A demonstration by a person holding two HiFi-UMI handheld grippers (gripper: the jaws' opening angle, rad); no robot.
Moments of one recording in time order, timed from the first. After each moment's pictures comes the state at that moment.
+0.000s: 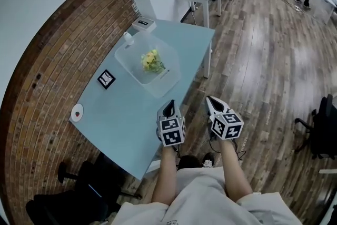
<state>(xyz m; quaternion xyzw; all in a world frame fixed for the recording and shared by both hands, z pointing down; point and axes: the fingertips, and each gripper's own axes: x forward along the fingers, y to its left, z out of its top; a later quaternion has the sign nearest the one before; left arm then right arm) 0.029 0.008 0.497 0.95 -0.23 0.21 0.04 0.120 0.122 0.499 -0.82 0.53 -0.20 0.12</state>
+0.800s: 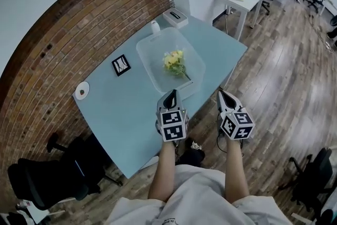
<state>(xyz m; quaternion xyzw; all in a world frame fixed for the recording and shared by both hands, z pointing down) 0.069 -0.112 0.450 0.92 -0.34 0.17 0.06 0.204 0.001 0.453 -0.78 0.61 -0.17 0.06</state>
